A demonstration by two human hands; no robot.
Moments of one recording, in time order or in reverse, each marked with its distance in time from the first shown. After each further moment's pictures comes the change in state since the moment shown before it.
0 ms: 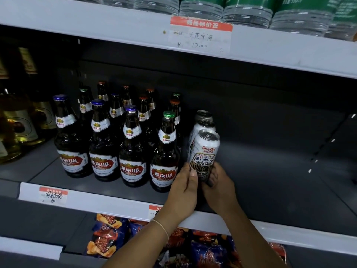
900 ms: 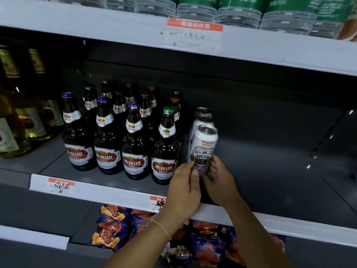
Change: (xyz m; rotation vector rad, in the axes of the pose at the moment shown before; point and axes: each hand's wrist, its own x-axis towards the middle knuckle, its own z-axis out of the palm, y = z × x) left_hand -0.021 0.006 0.004 0.199 0.129 0.214; right_hand -0.004 -0.002 -0.014 -0.067 -0.089 -0.036
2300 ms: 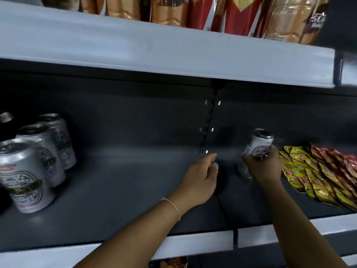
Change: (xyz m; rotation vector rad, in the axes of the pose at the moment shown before) left_hand 0.064 0.168 0.368 -0.103 -0.520 0.056; right_hand 0.020 0.204 -0.451 -0.305 0.834 0.268
